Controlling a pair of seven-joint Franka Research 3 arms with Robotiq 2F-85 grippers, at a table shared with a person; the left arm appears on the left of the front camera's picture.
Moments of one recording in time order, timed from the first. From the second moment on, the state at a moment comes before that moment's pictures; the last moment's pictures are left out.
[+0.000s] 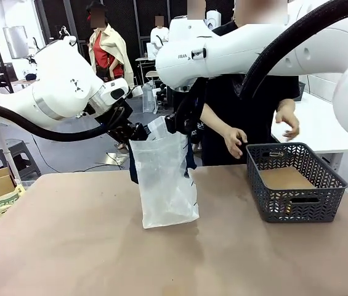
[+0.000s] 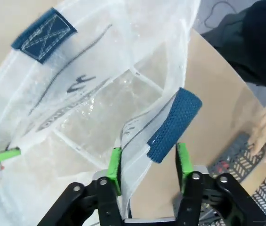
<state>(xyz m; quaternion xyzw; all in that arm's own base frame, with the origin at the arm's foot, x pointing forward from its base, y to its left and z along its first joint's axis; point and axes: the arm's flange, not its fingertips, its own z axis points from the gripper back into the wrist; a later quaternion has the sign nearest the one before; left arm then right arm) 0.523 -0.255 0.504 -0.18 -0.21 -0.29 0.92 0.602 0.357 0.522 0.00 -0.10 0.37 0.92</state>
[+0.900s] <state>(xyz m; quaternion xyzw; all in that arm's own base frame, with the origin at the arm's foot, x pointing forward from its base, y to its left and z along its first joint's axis) 0.517 -0.228 0.507 -0.12 -0.26 -0.25 0.93 0.580 0.303 0.554 0.04 -0.11 0.40 0.91</state>
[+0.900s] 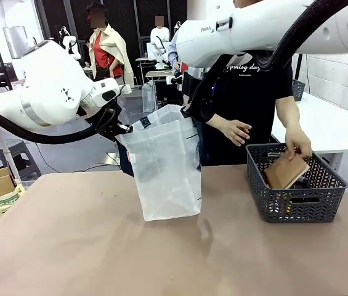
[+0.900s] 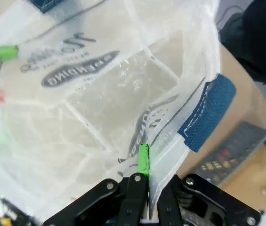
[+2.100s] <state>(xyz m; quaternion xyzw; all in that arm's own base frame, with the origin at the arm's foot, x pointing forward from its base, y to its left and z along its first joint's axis) 0.546 -0.255 0.504 -0.08 -0.20 -0.25 0.94 0.604 0.229 0.539 0.08 -0.14 0.42 0.90</state>
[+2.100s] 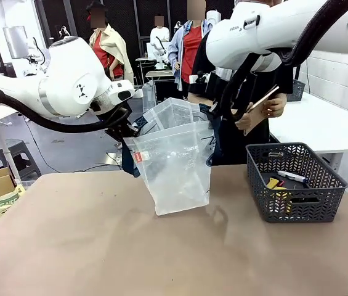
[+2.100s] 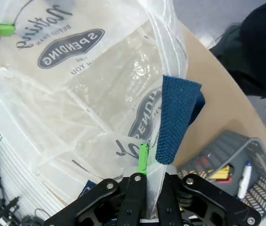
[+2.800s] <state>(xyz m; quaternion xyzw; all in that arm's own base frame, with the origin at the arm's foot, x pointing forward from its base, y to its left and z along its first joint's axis) 0.548 -0.255 0.528 -0.10 -0.19 -0.23 0.95 0.598 0.217 0.542 0.09 -0.13 0.39 0.91</state>
